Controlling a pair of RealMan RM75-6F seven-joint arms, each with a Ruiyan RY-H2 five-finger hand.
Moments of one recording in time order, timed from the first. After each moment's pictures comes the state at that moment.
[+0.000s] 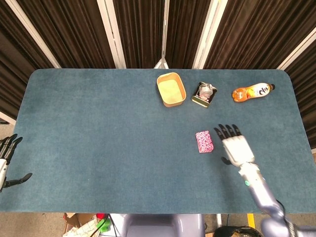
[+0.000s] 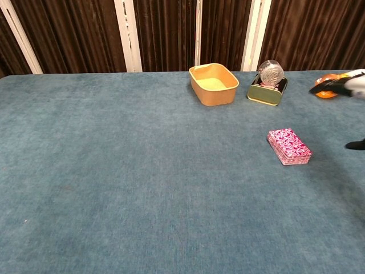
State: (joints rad) left arm -0.07 -1.08 -0.03 -1.58 1.53 1.49 -0.13; right arm 0.50 -1.25 0.20 -1.76 -1.05 0.99 -0.65
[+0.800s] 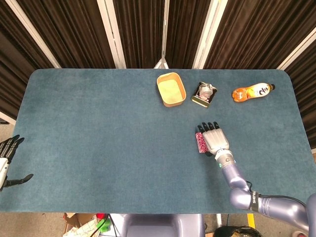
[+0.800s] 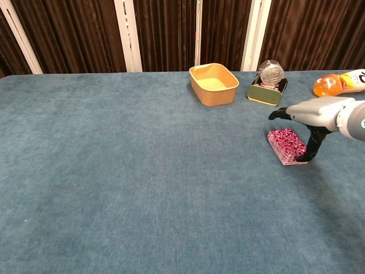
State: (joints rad) left arm -0.09 -1.04 -0.02 -1.61 1.49 1.42 -0.17; right arm 0.77 -1.48 0.18 -1.49 -0.65 0.87 -0.83
